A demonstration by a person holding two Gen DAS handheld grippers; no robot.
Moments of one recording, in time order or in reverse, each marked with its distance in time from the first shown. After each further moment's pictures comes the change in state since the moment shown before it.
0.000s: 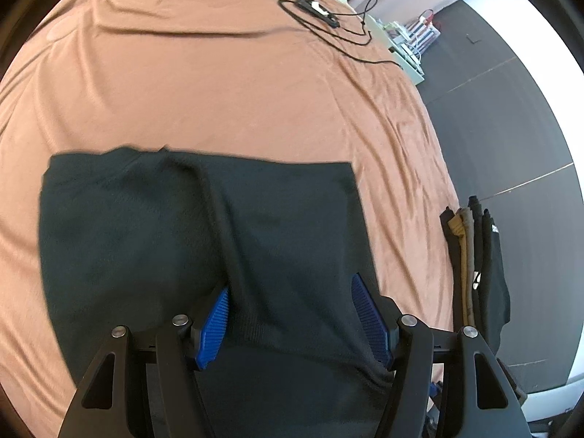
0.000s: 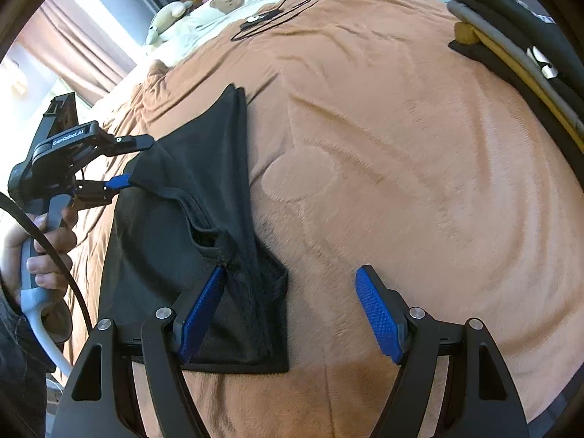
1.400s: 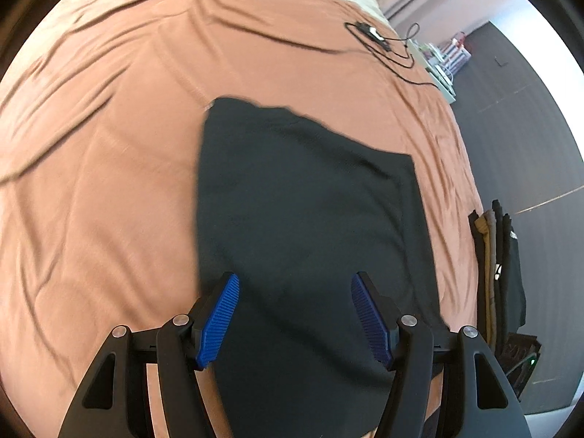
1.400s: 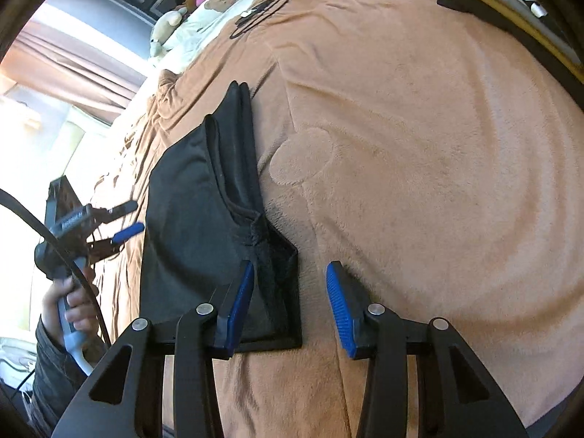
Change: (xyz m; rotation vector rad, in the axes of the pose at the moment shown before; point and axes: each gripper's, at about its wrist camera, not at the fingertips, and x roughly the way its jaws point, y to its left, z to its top) left arm -0.073 0.072 -0.066 -0.095 -0.057 0.108; right arm -0.001 -0.026 -0.003 0.122 0.069 0.175
